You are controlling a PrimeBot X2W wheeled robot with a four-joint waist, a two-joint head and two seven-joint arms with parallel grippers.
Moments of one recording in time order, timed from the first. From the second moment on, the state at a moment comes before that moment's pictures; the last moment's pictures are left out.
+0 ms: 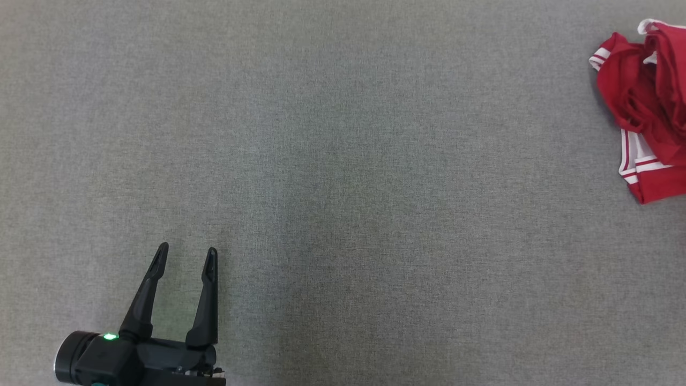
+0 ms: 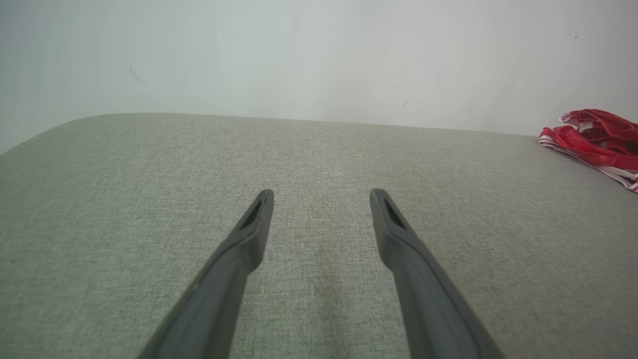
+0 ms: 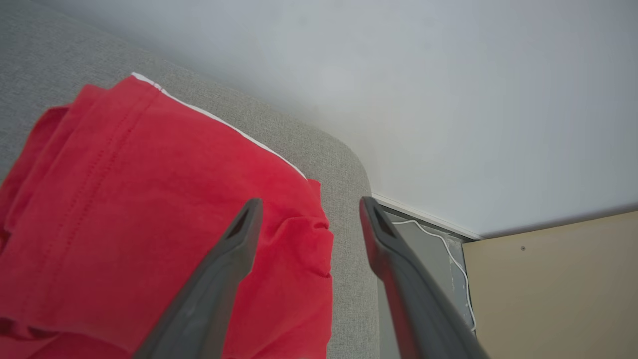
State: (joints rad) left arm -0.12 0.05 -0.04 -0.14 -0.08 -0.06 -0.26; right arm -1.29 -0.93 1.25 0.98 0.78 0.13 0.06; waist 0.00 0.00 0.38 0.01
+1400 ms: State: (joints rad) left arm 0.04 0.05 0.00 -0.06 -0.13 -0.02 -0.26; right arm -0.32 -0.23 0.18 0.32 0.23 0.13 -0.26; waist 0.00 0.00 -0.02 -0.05
